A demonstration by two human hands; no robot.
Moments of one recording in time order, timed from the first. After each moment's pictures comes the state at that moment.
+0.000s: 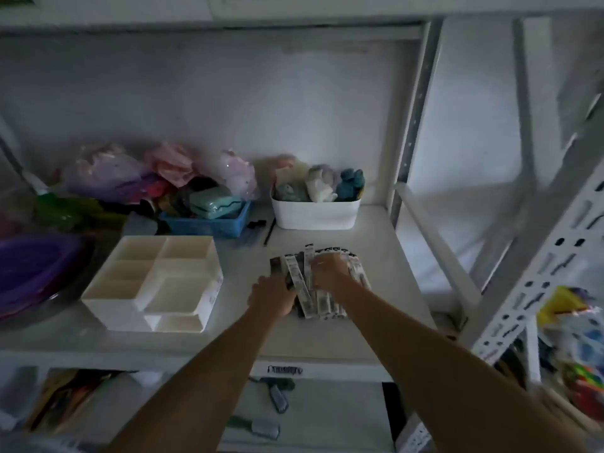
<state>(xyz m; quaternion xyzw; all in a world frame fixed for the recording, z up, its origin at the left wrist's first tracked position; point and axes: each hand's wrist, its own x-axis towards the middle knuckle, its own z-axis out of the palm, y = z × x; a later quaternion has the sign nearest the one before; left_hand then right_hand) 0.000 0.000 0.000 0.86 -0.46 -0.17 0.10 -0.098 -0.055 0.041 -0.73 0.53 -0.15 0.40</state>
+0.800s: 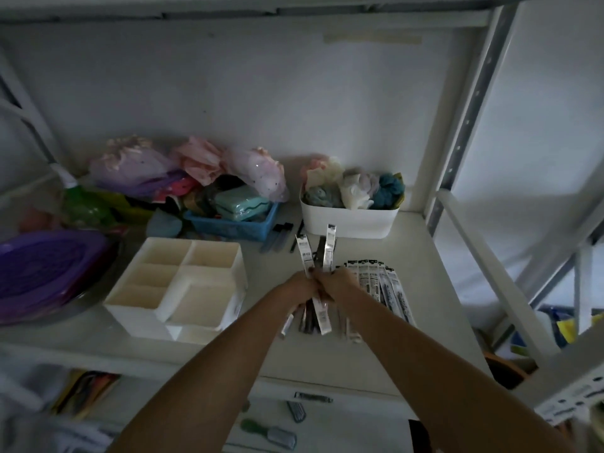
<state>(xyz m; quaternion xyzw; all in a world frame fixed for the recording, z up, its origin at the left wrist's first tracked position) 0.032 -0.039 0.014 0.75 -0.34 -0.44 0.35 -0.041 -0.083 0.014 -0.57 0.58 -0.17 0.56</state>
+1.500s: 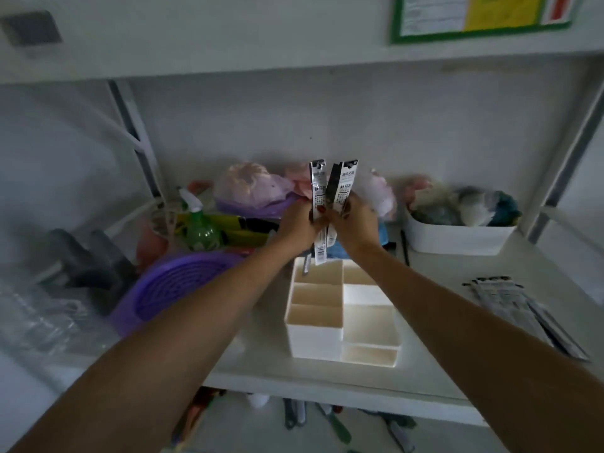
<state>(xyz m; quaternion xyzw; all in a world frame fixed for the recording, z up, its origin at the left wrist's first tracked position) 0.288 0.079 0.134 0.71 -0.57 -0.08 0.42 0.195 0.027 0.127 -0.75 0.40 -0.43 0.30</state>
